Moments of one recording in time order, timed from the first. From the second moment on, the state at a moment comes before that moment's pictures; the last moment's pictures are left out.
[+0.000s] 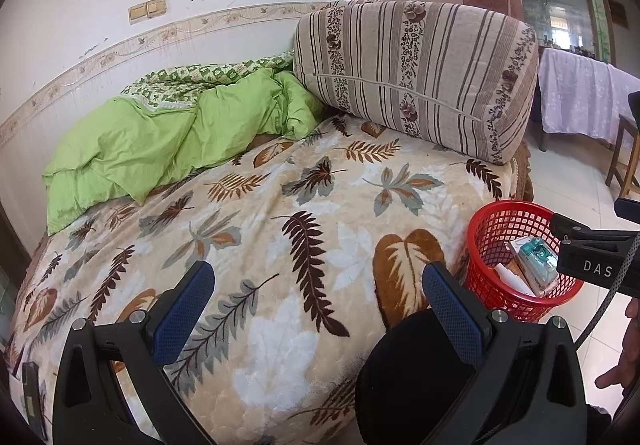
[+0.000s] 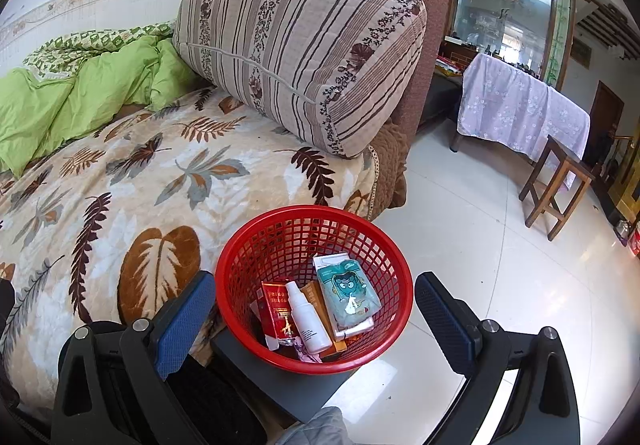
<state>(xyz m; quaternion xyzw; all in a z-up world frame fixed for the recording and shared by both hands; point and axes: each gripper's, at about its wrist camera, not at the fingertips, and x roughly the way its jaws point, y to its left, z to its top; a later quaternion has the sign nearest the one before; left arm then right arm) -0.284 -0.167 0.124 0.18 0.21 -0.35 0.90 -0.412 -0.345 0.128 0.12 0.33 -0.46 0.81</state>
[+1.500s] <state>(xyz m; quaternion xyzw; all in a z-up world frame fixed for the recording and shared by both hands) -0.283 -0.166 0.122 0.17 0.22 -0.35 0.90 -0.410 -0.347 0.125 0.13 0.34 -0.46 0.81</state>
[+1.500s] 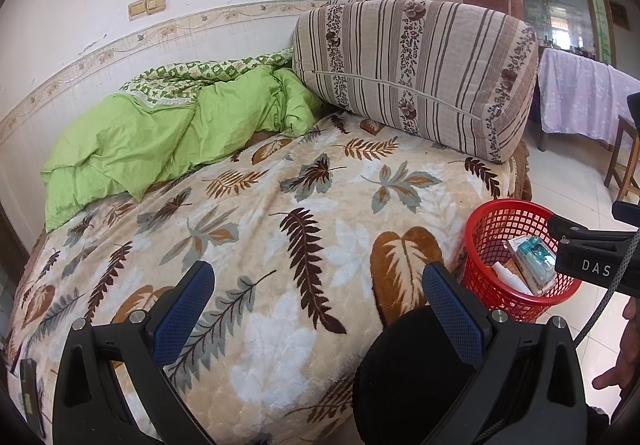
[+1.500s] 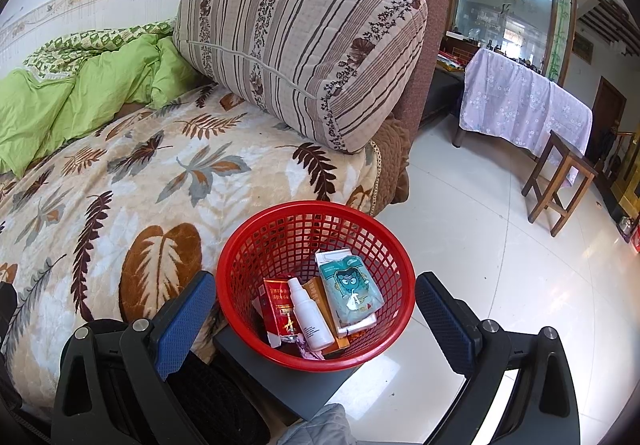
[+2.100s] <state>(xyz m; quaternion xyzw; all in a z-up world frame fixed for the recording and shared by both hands) -0.282 -0.166 0.123 0.17 0.22 -0.35 0.90 -0.406 -0.348 0.126 0.12 0.34 -0.45 0.82</state>
